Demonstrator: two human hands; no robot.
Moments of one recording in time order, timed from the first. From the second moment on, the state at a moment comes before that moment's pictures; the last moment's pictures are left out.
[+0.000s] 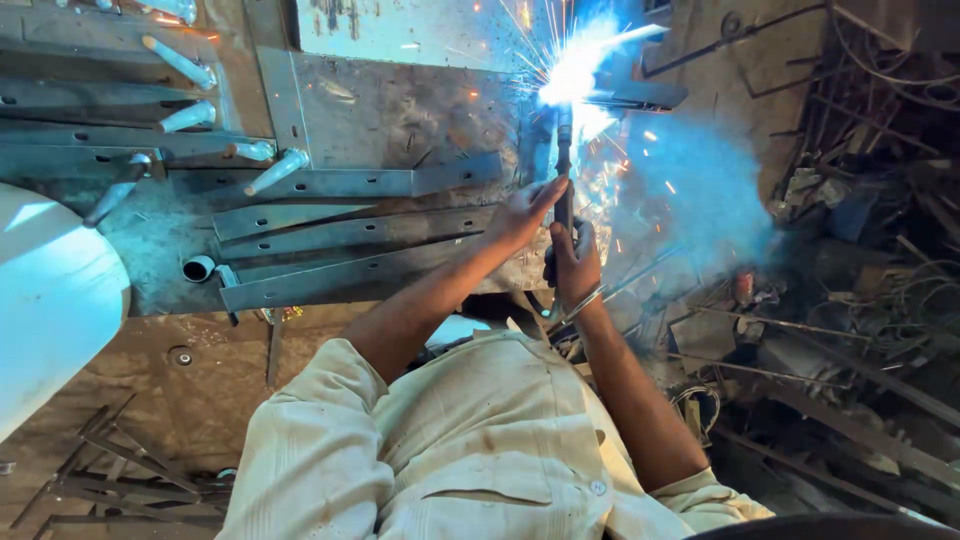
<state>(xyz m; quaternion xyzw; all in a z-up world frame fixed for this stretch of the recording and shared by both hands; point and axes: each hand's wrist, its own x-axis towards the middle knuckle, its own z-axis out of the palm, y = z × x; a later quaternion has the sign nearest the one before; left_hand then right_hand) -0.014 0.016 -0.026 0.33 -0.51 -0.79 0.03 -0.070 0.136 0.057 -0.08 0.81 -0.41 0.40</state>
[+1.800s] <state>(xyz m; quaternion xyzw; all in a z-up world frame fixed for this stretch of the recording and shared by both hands) -0.040 0.085 -0.093 0.31 -0.91 -0.27 0.04 -0.171 0.191 -0.019 -0.19 0.67 -0.49 0.53</state>
